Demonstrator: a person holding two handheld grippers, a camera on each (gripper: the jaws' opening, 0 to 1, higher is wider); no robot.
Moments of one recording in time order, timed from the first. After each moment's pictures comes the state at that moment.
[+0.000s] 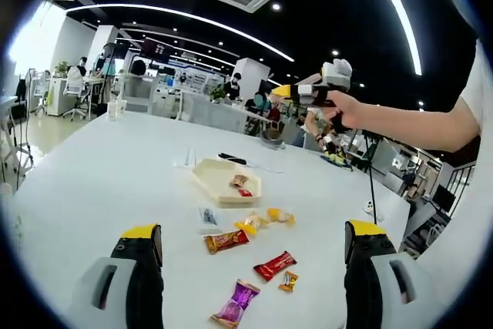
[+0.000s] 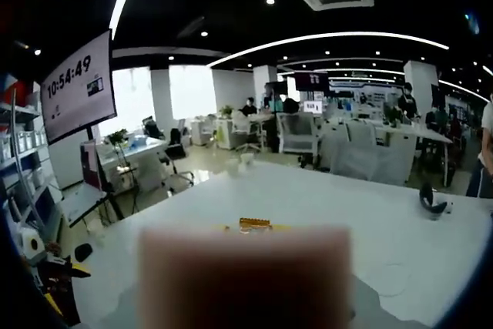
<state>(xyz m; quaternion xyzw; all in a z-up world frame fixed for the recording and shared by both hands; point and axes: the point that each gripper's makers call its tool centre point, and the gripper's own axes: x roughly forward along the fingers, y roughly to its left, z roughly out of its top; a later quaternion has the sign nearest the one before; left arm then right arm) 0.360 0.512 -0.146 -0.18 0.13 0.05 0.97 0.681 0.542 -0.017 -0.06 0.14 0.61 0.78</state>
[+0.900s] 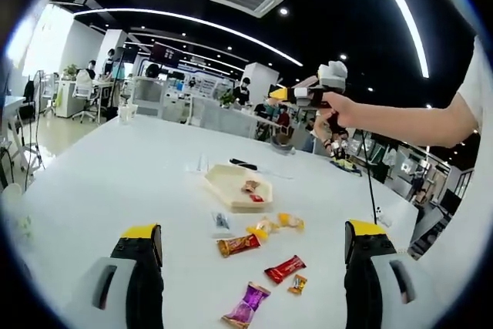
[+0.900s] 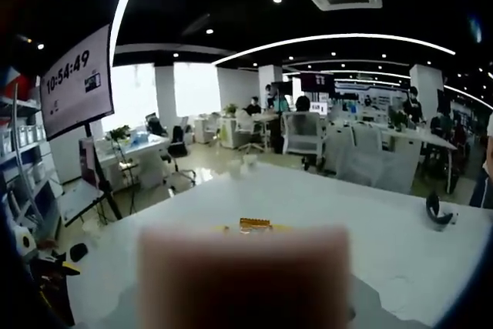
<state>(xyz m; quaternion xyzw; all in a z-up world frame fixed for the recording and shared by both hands) 0.349 0.531 -0.147 -0.19 0.12 0.08 0.97 0.686 0.581 -0.019 -0.07 0.13 0.62 0.77</state>
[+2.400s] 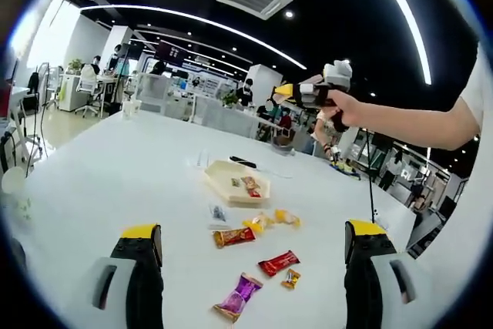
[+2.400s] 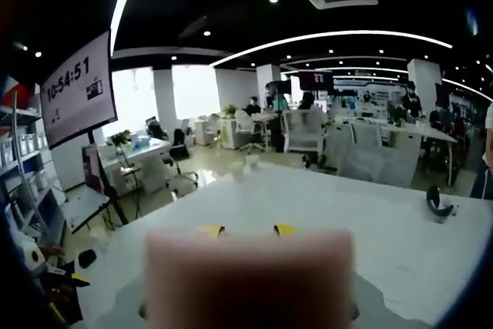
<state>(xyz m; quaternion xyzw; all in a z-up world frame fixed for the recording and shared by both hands) 0.337 0.519 -0.152 -0.20 0.12 0.08 0.97 0.674 0.563 -0.012 -0.05 0.15 0.62 0.77</state>
